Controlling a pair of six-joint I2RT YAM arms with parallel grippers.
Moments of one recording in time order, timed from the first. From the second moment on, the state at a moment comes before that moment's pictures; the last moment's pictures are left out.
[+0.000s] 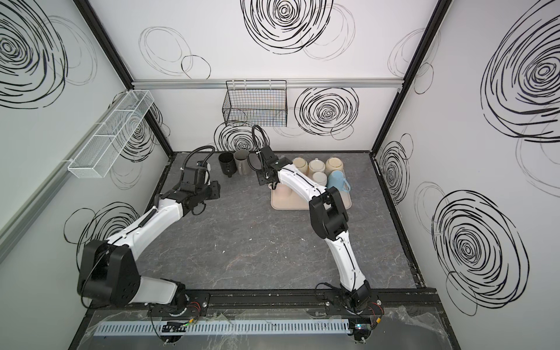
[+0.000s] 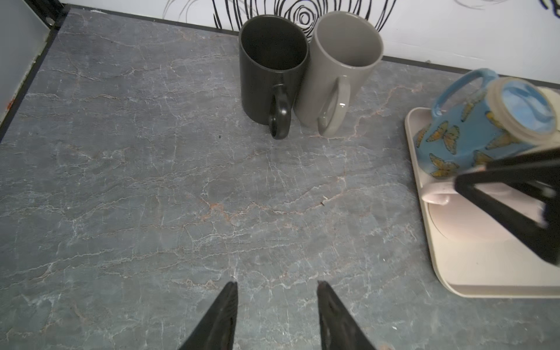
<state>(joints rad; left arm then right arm) -0.21 1.39 0.99 -0.35 -0.08 -0.29 0.64 2.30 2.07 -0.70 0.09 0.22</state>
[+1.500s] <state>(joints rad) -0.46 1.35 0.77 -0.16 -0.10 -0.47 0.67 2.09 1.64 -0.82 0.34 0.19</state>
